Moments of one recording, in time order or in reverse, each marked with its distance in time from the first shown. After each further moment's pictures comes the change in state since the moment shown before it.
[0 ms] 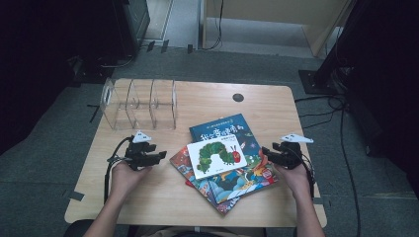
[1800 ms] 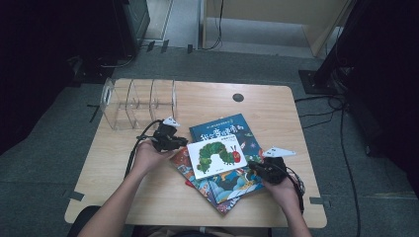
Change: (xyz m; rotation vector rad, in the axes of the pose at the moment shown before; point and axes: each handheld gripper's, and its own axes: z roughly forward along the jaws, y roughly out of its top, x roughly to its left) left arm -0.025 0.063 0.056 0.099 -0.169 0.165; right arm 0.062 -0.023 -0.004 0.068 0.152 -0.099
